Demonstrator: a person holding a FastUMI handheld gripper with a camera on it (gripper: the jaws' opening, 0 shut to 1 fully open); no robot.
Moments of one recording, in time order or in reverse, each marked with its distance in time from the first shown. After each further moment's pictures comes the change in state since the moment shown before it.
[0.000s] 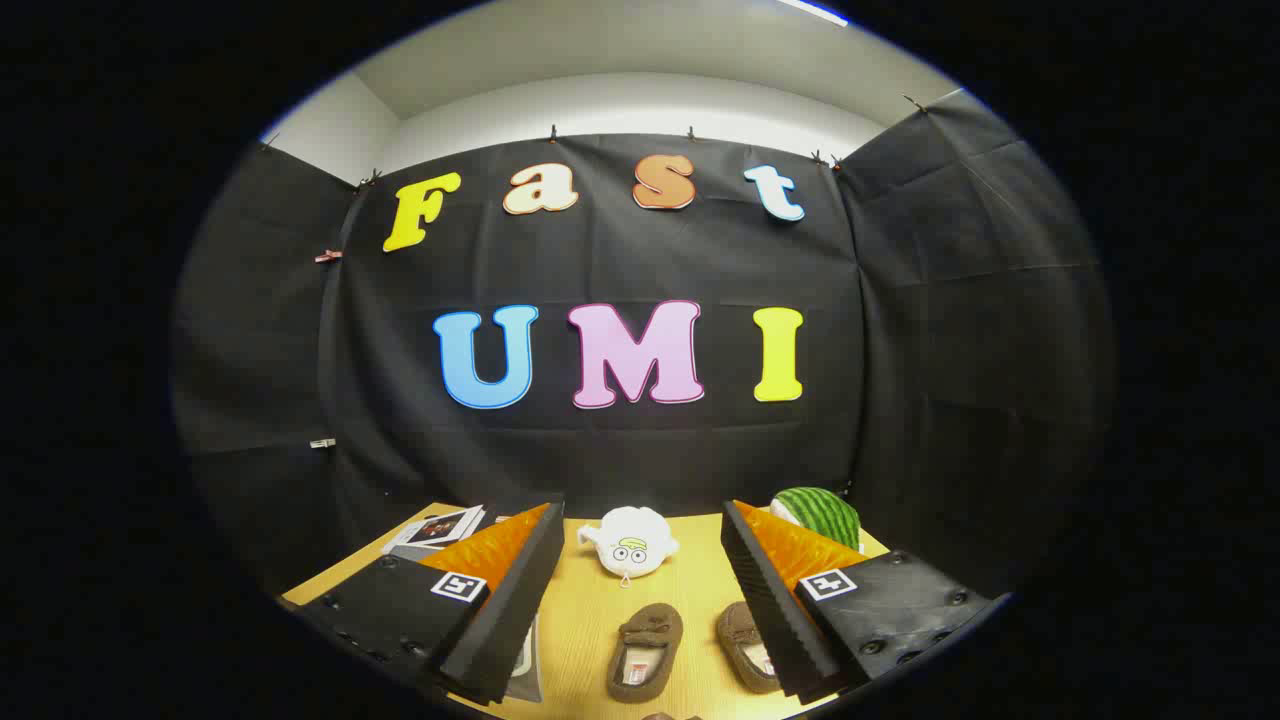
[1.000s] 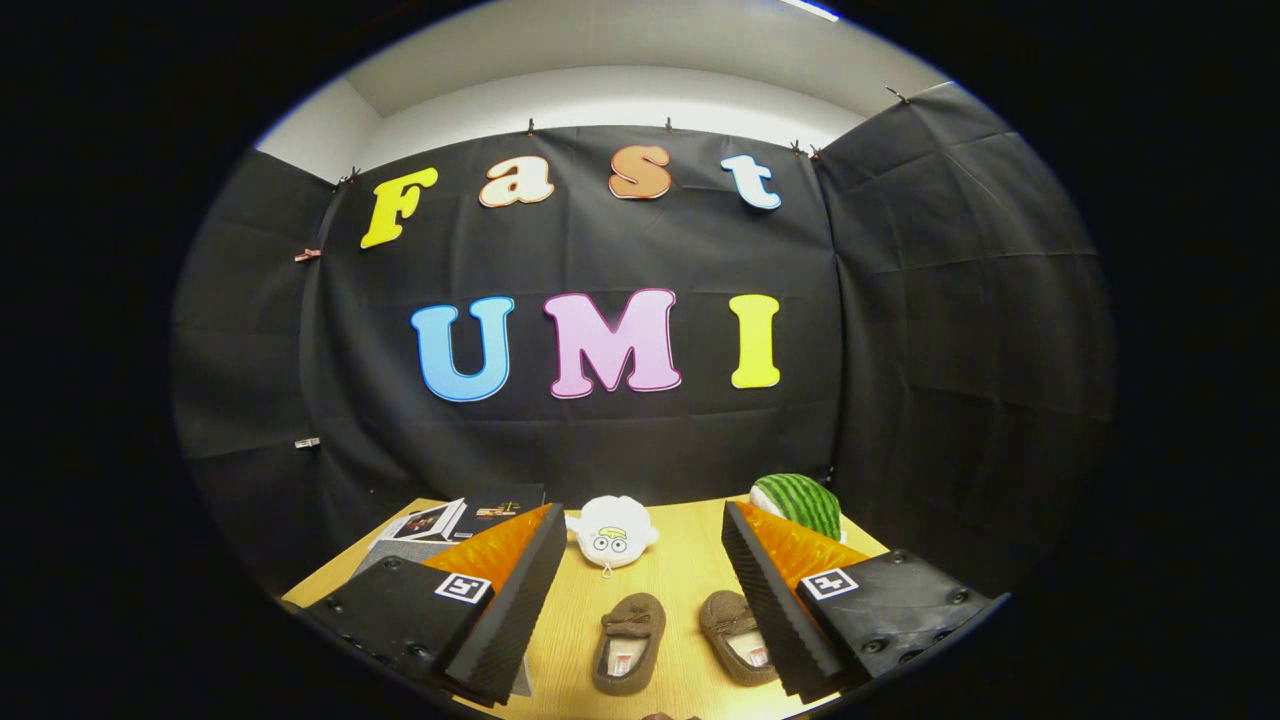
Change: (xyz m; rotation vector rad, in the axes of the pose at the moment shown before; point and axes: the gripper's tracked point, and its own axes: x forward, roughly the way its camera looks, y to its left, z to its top) arm 0.000 -0.016 -0.012 0.020 0.039 -0.034
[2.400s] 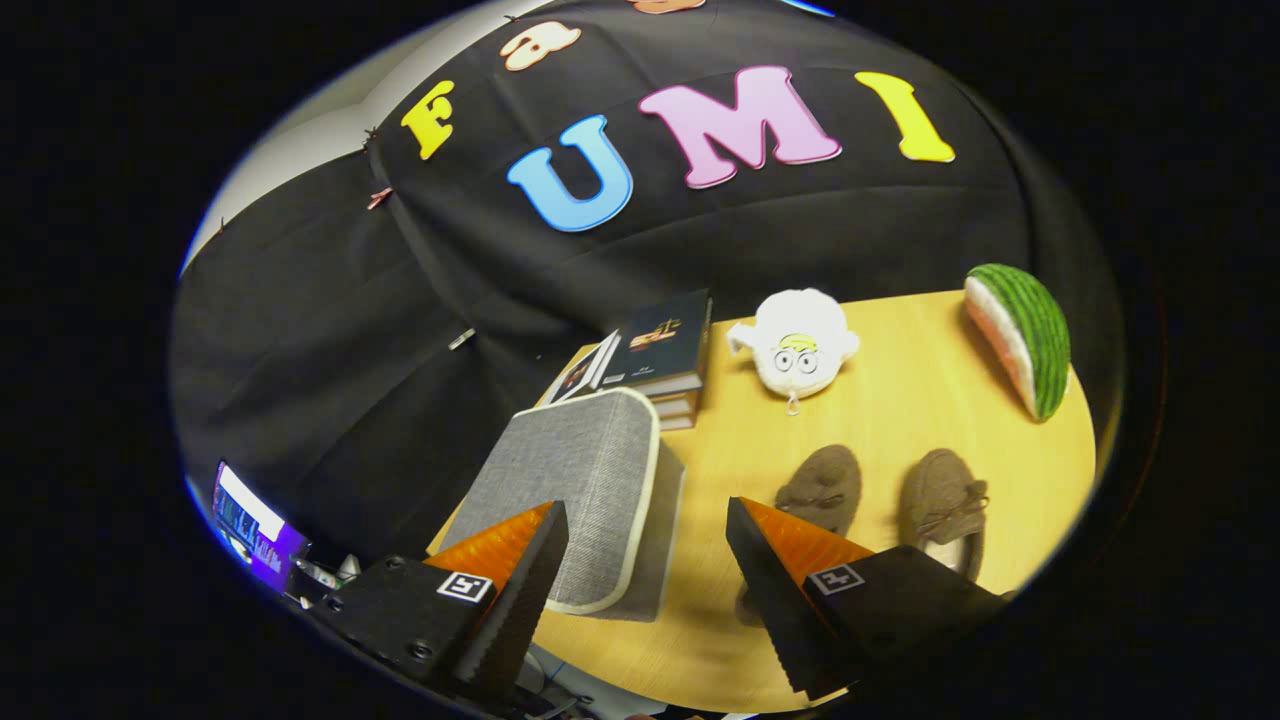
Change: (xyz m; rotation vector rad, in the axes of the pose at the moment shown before) arm 0.024 0.104 -0.152 0.258 0.679 0.605
